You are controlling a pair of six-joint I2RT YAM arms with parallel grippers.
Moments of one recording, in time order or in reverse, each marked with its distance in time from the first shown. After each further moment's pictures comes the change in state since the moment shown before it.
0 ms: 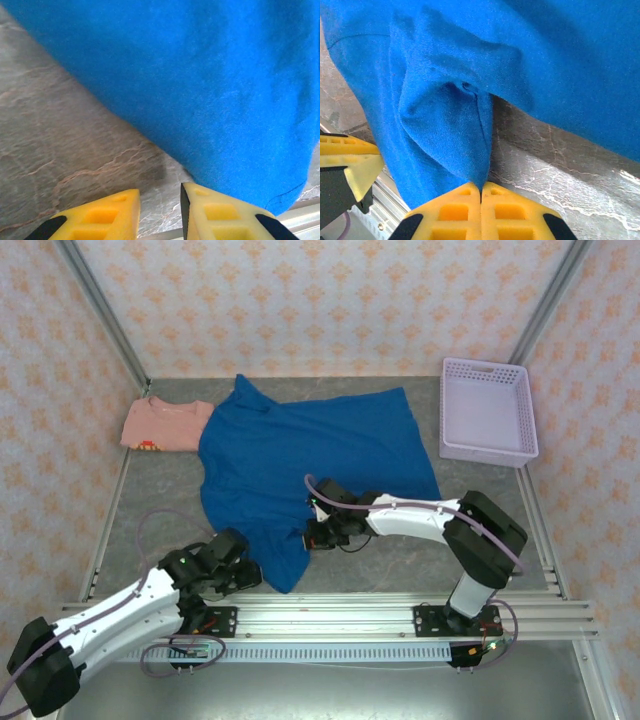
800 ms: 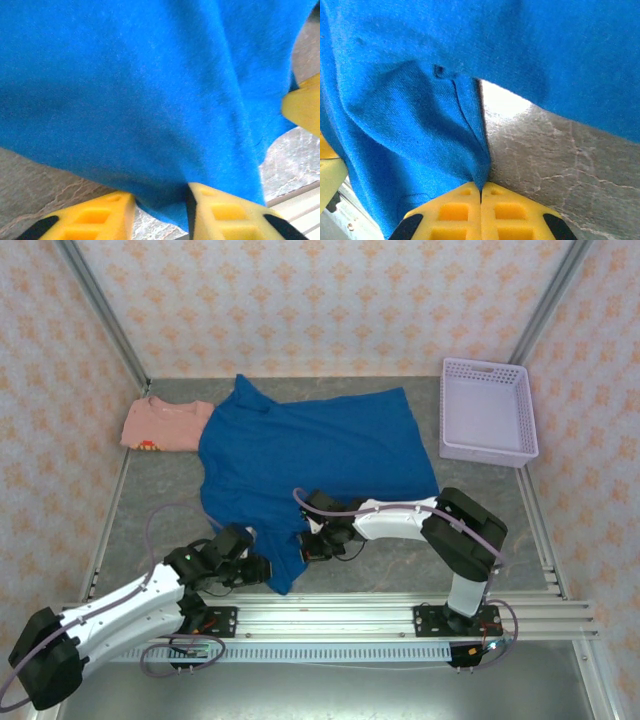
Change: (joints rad) left arm -0.002 0.048 0.008 0.119 0.029 0.097; right arm 0.053 0.103 0.019 -0.010 -0.011 -0.007
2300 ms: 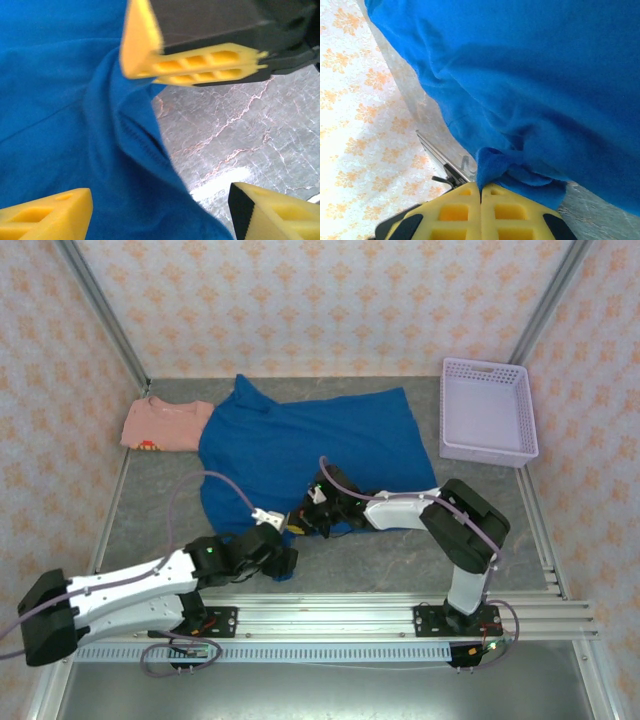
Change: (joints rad) left arm -0.303 0.222 0.222 0.080 -0.406 0.241; right arm -0.145 0.019 -0.062 0.526 -0.222 0.585
